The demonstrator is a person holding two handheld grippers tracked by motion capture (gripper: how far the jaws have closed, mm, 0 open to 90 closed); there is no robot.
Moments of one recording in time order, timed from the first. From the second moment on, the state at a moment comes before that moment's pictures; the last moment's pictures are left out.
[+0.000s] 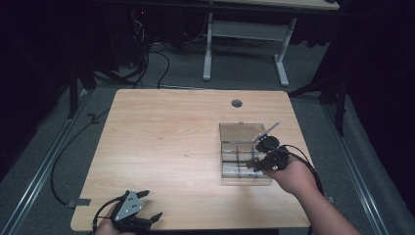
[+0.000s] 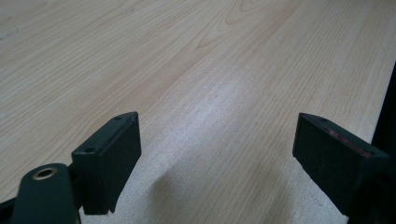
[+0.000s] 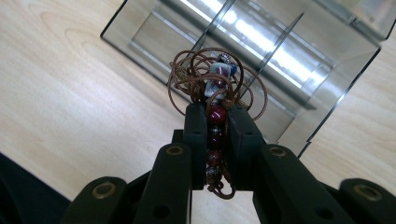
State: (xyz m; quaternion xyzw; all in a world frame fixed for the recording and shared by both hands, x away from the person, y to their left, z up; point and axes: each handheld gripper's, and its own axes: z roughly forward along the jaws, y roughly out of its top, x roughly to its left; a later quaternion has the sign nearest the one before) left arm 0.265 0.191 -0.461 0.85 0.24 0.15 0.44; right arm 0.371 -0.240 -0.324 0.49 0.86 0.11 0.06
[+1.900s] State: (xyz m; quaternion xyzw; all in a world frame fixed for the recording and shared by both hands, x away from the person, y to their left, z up) left arm 0.264 0.191 -0.462 0.86 0.23 0.15 0.43; right arm 0.457 -0.231 -0.388 0.51 0.86 0.07 0.03
